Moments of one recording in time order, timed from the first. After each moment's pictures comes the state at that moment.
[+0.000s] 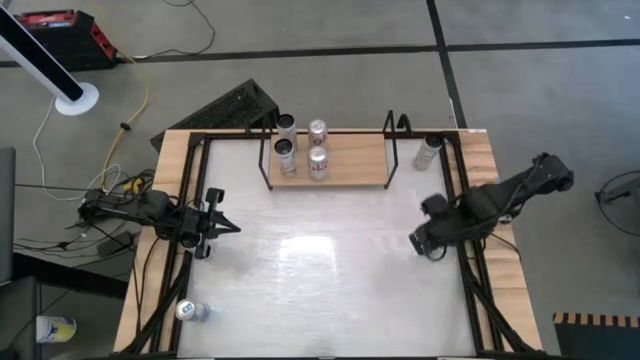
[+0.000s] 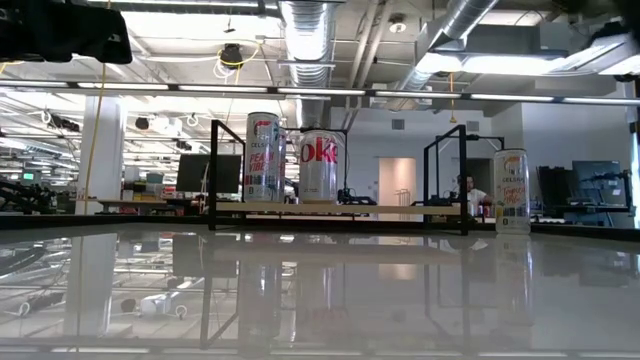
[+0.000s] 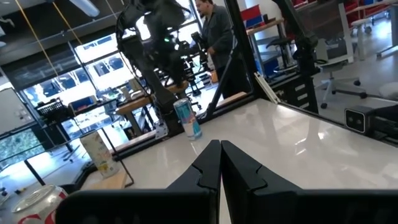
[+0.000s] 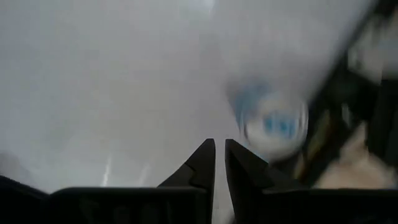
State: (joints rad) left arm -0.21 0.02 0.14 0.03 -0.01 0.35; right arm 0.47 1.23 1.27 -1.55 0.05 1.59
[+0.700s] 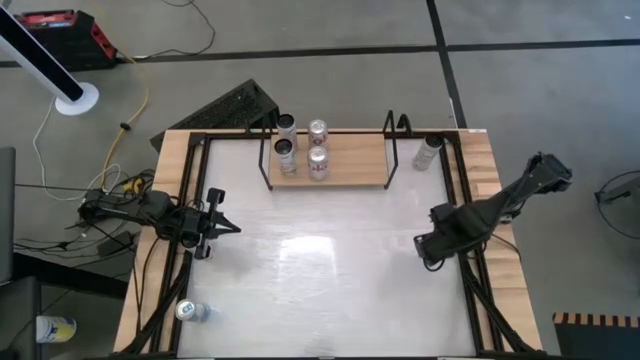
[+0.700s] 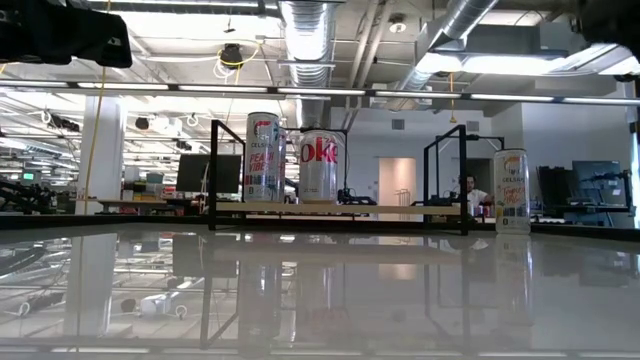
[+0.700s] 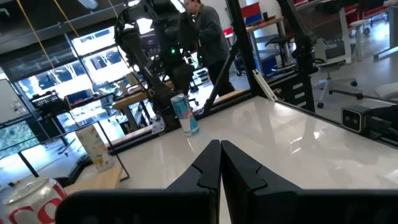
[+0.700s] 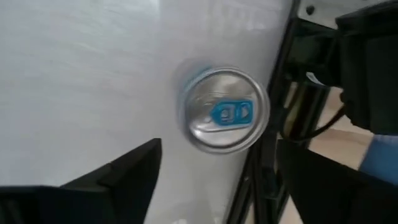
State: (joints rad) left arm -0.21 0.02 0.14 0.01 -0.01 0.32; right arm 0.53 1.24 1.10 -1.57 0.01 1.88
